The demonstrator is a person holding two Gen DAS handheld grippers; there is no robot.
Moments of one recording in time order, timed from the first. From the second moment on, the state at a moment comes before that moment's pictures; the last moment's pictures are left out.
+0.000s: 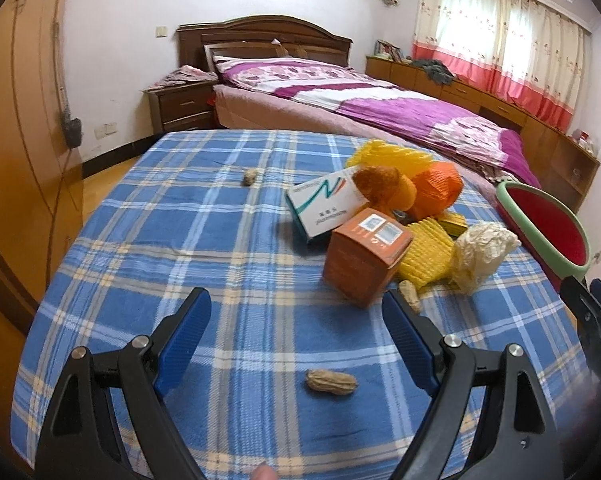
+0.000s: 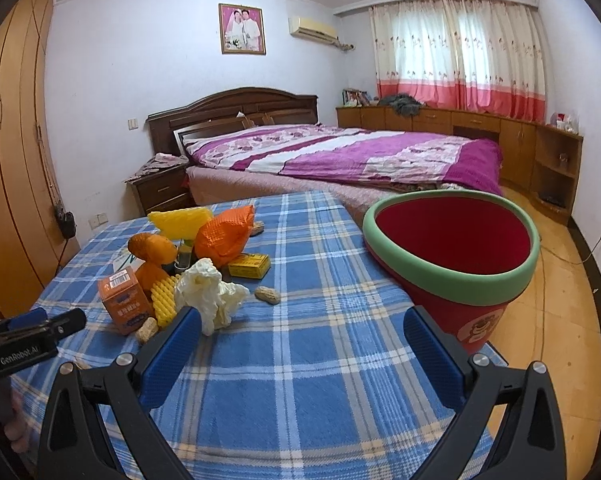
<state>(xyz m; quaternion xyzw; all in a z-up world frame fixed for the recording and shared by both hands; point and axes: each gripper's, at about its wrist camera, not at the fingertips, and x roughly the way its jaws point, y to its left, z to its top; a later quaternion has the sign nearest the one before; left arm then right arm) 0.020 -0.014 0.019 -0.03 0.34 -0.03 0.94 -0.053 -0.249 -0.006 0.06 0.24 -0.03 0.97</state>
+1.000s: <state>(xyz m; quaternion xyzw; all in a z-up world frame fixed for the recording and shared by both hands) 0.083 -0.042 0.015 -0.02 0.38 -0.13 0.91 -0.008 -0.250 0.000 0.08 0.33 -0.01 0.94</state>
